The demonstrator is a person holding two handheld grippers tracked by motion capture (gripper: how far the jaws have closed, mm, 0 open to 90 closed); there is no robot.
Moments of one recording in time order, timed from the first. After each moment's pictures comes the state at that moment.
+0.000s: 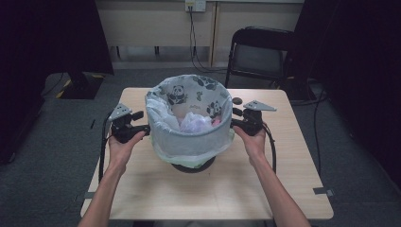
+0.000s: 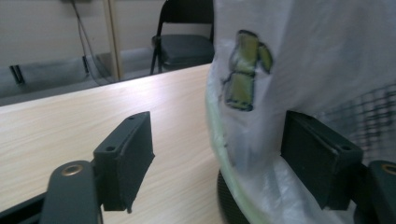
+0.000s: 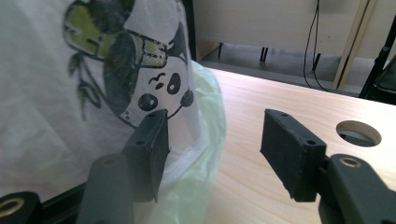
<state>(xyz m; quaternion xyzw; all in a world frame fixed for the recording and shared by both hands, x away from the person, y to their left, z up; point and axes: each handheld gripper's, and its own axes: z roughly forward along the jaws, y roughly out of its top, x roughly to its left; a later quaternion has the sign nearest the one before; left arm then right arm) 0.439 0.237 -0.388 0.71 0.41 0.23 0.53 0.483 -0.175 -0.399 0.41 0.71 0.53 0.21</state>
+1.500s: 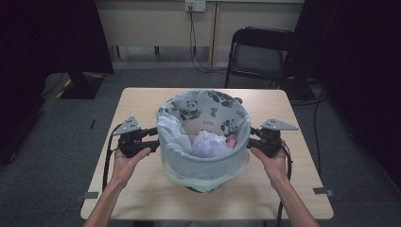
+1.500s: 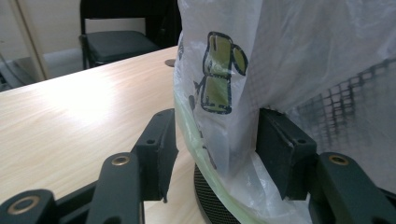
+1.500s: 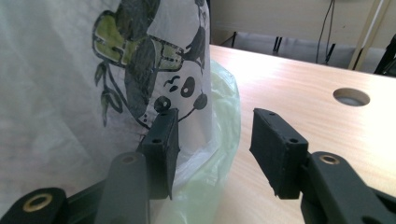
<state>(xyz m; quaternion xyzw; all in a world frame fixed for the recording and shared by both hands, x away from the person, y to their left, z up) 0.396 0.211 -0.388 0.75 0.31 0.14 0.56 0.409 -0.217 -0.391 0.39 0.73 0.53 0.18</state>
